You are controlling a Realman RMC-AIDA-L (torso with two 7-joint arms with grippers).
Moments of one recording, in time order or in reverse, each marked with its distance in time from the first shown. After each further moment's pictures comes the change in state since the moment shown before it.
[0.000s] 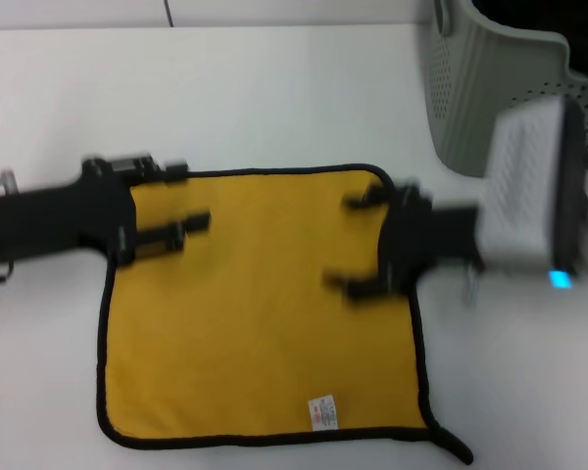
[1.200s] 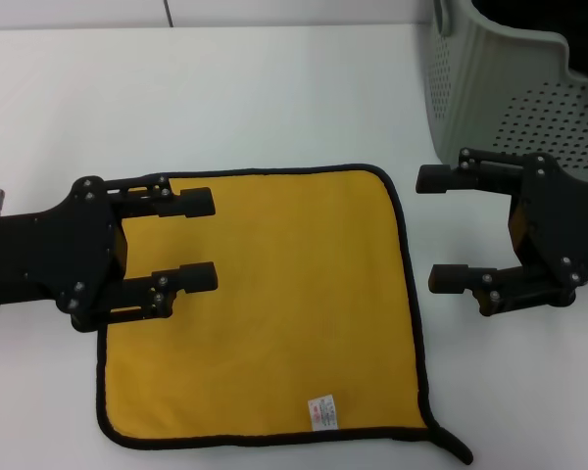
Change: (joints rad) left arm 0.017 0.057 0.121 -0.074 -0.237 0.374 0.004; right arm 0.193 -0.009 0.753 0.584 0.265 -0.991 -0.392
